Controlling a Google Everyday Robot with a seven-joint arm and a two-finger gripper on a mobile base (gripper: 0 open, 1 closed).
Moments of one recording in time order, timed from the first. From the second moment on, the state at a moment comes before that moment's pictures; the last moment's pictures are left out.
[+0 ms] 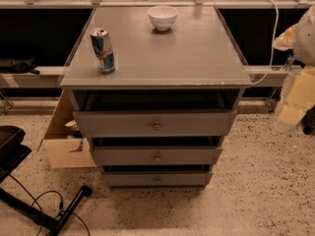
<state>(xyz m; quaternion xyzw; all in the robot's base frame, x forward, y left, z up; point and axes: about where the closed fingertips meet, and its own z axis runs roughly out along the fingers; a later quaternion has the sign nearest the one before) 0.438 -0.216 0.979 -0.60 0.78 -0.04 0.16</state>
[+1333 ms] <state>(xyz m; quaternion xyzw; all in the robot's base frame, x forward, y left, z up) 0.407 -0.230 0.856 -0.58 0.80 -0.06 0.13</state>
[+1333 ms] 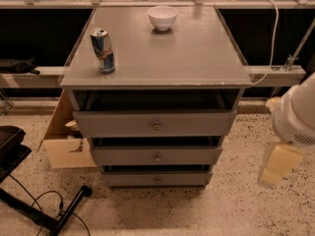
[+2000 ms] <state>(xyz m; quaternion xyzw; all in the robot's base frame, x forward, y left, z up) 0.370 -0.270 0.666 -0.57 0.82 -0.02 0.08</state>
